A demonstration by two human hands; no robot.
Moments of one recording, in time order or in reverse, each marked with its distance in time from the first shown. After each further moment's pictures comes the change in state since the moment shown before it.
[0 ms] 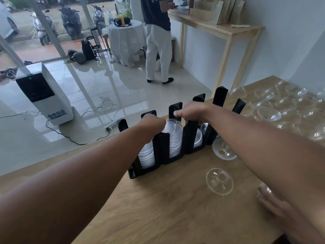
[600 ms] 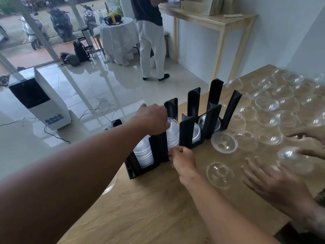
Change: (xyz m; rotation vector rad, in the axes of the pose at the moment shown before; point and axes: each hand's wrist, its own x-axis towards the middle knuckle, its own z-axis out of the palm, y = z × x) left_hand 0.021 0.008 0.002 0.982 0.072 0.676; right_hand -0.050 0.051 0.183 1.042 0.285 0.259
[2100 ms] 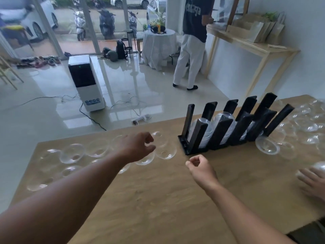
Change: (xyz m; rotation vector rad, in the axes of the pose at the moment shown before) left_hand -0.303 -0.195 0.074 -0.417 0.112 -0.351; right_hand -0.154 0.066 0.101 -0.599 -0.032 -0.289
